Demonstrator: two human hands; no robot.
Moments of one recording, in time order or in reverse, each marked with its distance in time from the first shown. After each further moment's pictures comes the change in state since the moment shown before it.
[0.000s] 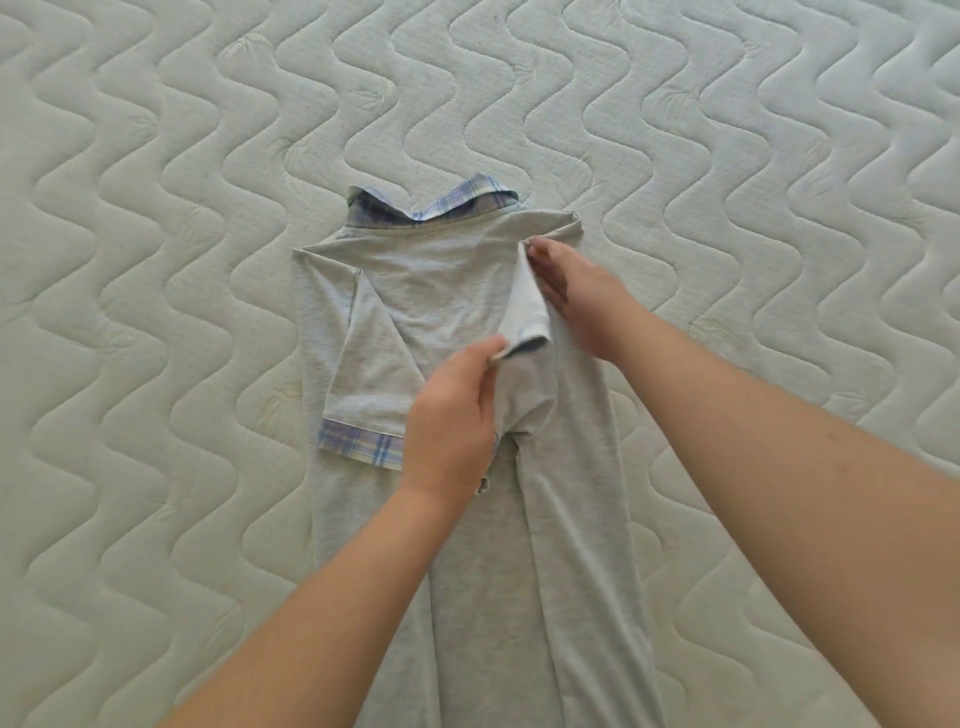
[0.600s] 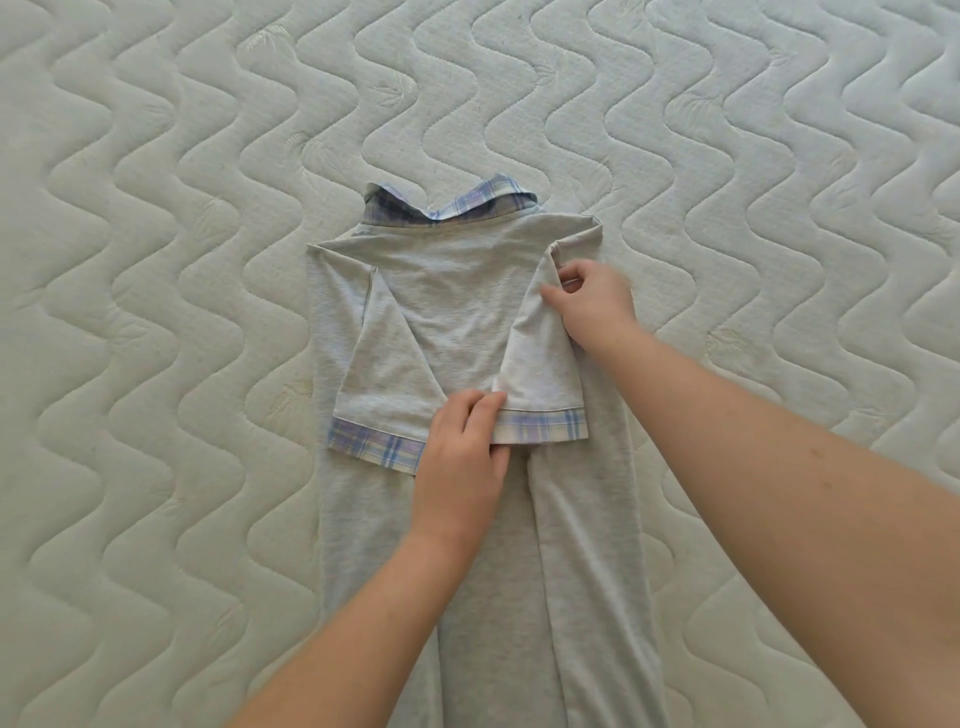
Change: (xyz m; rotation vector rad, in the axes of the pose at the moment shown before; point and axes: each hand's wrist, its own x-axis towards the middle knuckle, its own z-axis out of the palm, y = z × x) left_hand -0.037 -0.015 0.006 0.196 -0.150 -0.105; right_hand 0.006 0.011 0.005 -0.700 0.312 -0.064
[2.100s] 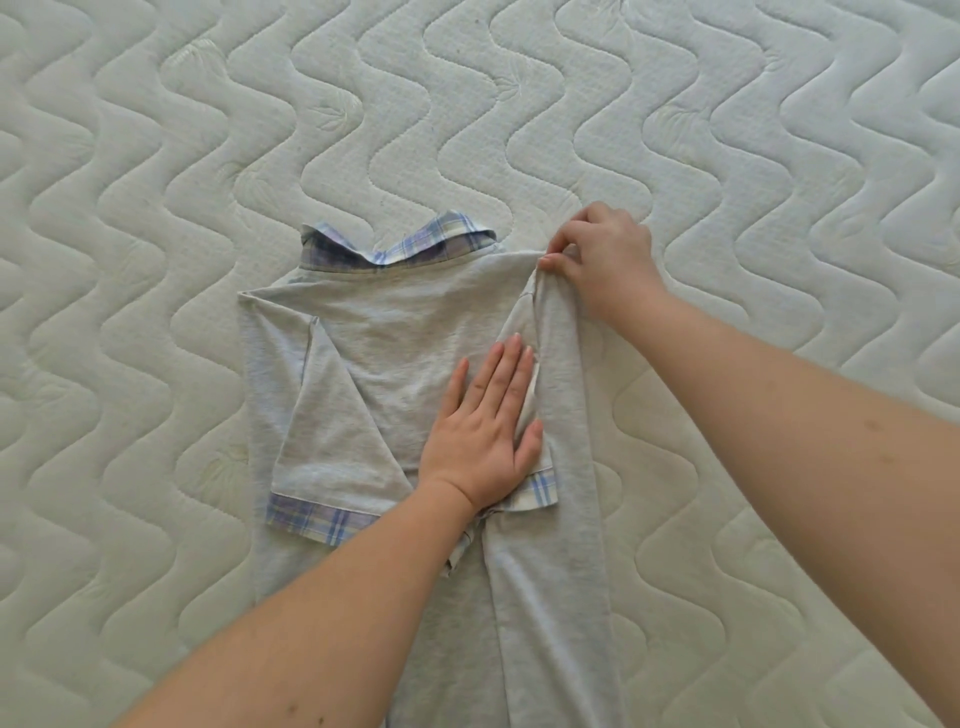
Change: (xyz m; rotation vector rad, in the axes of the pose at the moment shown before) left_hand 0.104 -0.016 0.091 0.562 -0.195 0.317; right_hand 0.089 -0.007 -0.057 -0.453 0.044 -0.425
